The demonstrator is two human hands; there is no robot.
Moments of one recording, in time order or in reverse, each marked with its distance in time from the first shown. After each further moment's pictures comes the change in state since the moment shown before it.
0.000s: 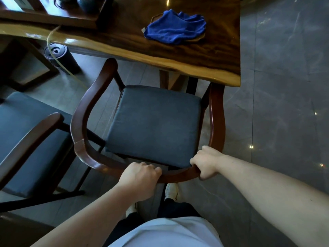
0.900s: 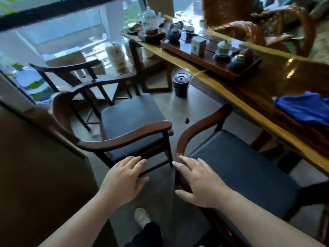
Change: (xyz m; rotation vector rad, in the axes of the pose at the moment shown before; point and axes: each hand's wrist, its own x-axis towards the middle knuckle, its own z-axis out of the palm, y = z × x) left_hand -0.228 -0.119 0.052 -0.253 0.509 -0.866; right_hand 0.063 -0.210 -0.185 0.005 0.603 -0.562
